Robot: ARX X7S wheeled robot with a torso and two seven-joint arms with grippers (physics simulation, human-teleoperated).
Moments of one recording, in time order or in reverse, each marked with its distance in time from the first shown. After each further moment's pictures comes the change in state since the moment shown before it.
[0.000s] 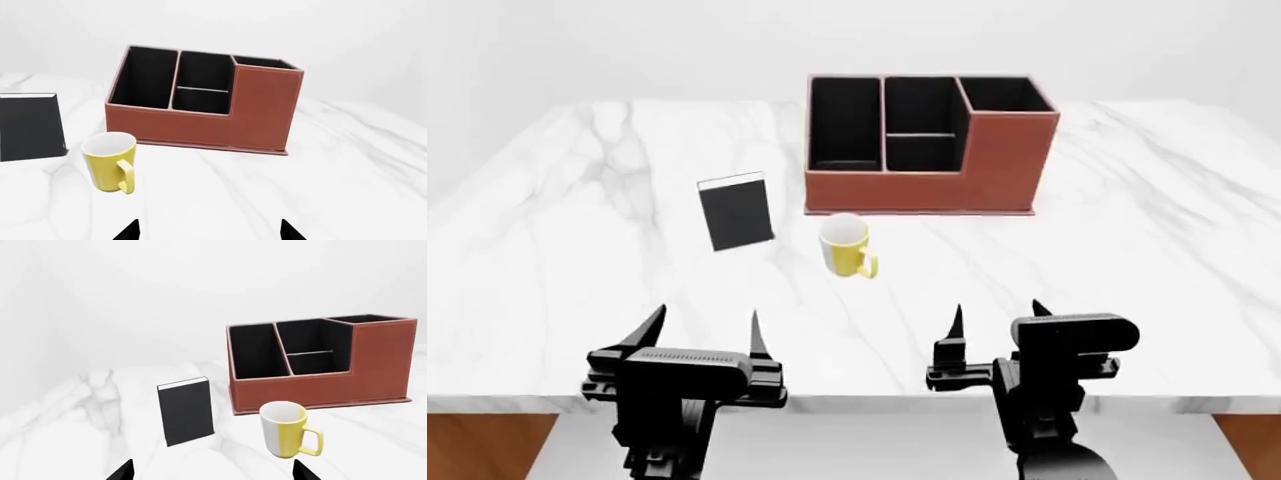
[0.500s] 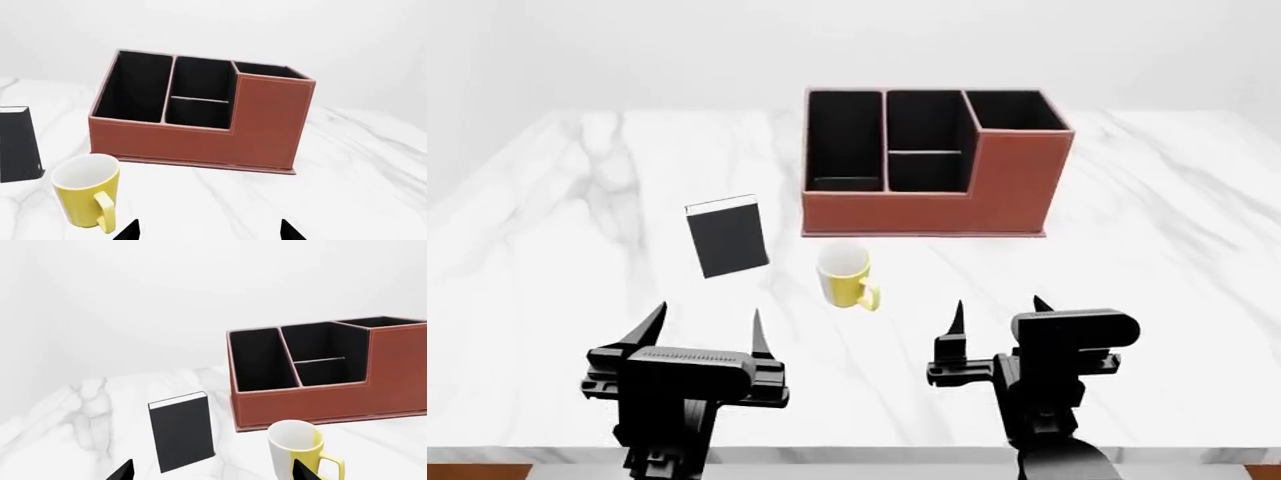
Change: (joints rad) left arm -0.003 -0.026 0.031 0.030 -0.012 -0.024 -0.033; right arm 0.016 0.020 -0.015 0.007 0.021 0.001 0.024
